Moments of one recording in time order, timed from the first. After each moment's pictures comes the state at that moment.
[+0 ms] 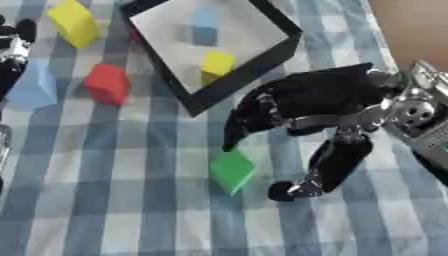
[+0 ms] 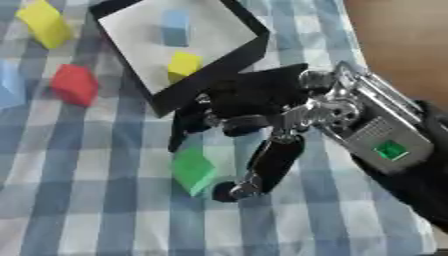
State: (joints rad) left arm -0.43 0.44 0.02 -1.58 0.08 0.08 0.31; right arm -0.74 -0.63 0.59 -1.98 0.38 -0.18 0.79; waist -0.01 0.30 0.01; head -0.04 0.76
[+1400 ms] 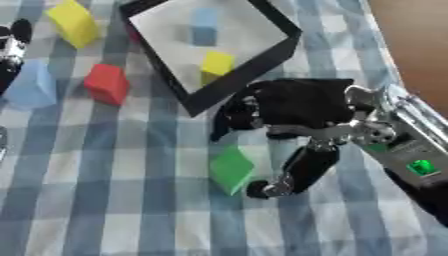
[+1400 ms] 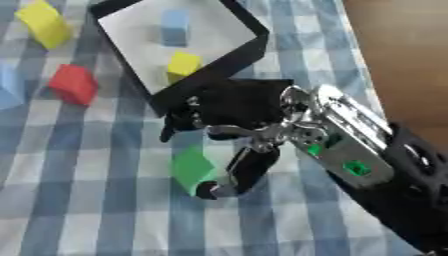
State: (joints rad) left arm -0.43 0.44 0.02 -1.59 0.08 0.08 0.32; right arm -0.69 -0.53 0.60 -1.92 0.64 -0.19 0.69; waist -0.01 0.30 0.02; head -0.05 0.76
